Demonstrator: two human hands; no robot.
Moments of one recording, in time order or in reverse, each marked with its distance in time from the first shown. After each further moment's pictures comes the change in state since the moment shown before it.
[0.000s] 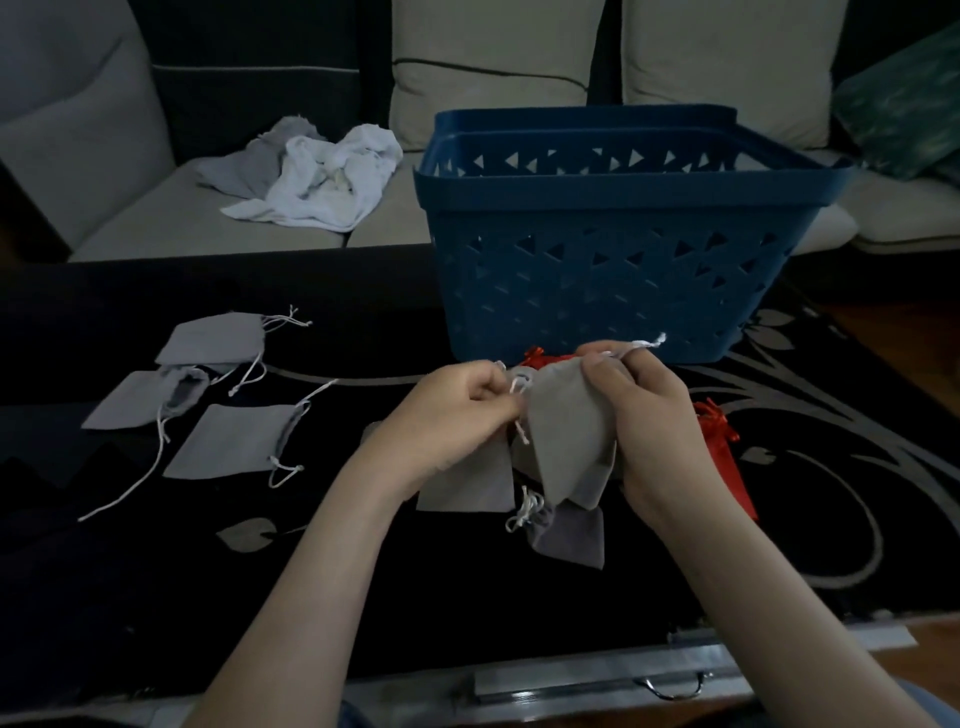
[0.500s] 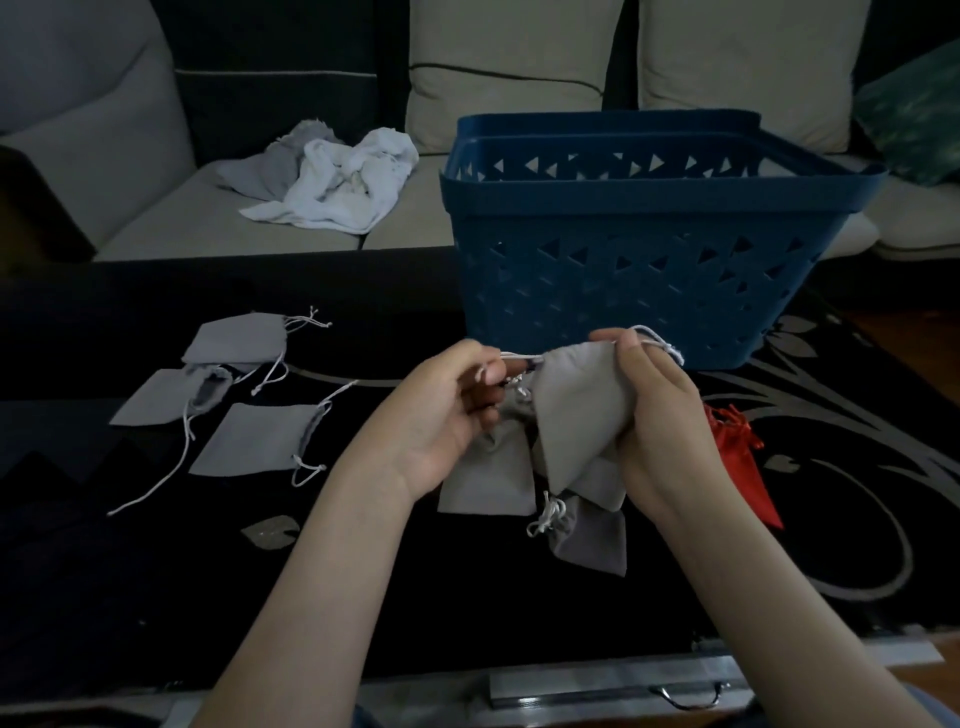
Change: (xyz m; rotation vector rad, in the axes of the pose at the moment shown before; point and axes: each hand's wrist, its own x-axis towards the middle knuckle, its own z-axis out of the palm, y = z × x) left_hand -0.006 0.009 -0.013 -0.780 0.091 -0.137; right_hand -0.001 -0.005 0.016 0.304 -0.043 0.076
